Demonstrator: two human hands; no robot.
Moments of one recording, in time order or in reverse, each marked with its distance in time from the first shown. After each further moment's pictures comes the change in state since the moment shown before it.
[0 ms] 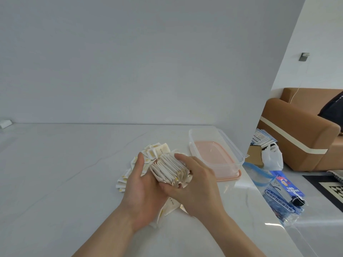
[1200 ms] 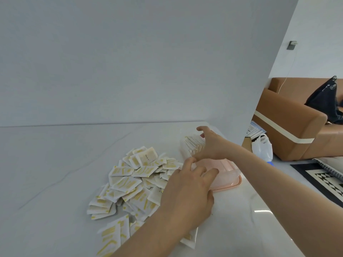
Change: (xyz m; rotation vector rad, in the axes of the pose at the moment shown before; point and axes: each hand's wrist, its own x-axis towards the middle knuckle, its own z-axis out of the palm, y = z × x) left_hand 0.109 -0.057 0.020 2.150 -0.104 0.630; right_hand 0.177 0.136 -0.048 -0.398 -0.505 0.382
